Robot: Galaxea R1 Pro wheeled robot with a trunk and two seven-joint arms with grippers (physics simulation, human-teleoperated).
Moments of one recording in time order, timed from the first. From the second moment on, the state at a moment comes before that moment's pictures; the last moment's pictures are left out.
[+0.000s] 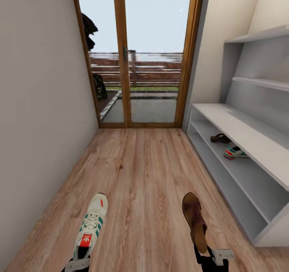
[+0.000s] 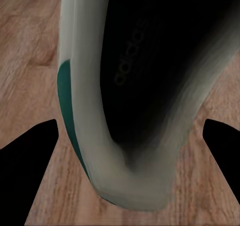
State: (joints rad) left arm -0.13 -0.09 0.50 -0.61 -0.31 -0.45 -0.14; right arm -0.29 0.01 -0.65 -0.37 0.44 -0.59 0.29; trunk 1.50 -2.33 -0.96
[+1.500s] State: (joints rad) left arm -0.13 -0.09 0.50 -0.61 -0.31 -0.45 -0.14; right arm -0.29 0.00 -0.65 -0.37 0.44 -0.59 0.29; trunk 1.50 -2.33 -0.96
